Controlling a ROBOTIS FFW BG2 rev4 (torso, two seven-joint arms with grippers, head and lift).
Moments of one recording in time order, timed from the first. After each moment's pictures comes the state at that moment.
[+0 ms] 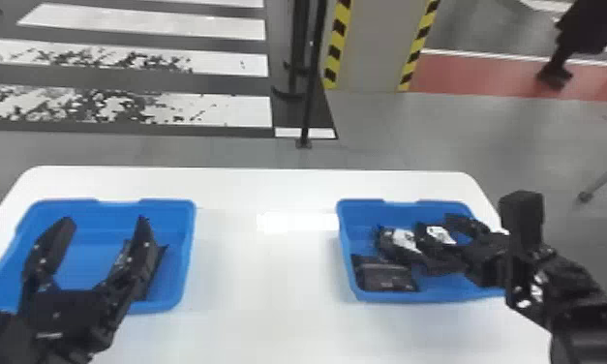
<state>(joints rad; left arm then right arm) 0.58 0.02 -0.04 -2.08 0.04 -0.17 0.01 0.21 -0.27 -0.23 -1.92 0.05 0.56 0.55</state>
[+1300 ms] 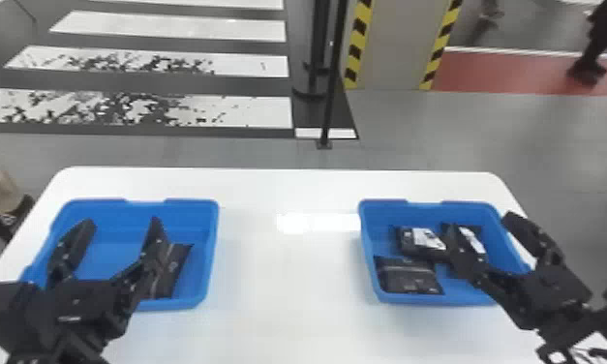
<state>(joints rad) 0.55 0.01 0.03 -2.08 0.07 -0.05 -0.03 0.53 -0.16 -0.26 -2.06 -0.28 0.01 0.41</state>
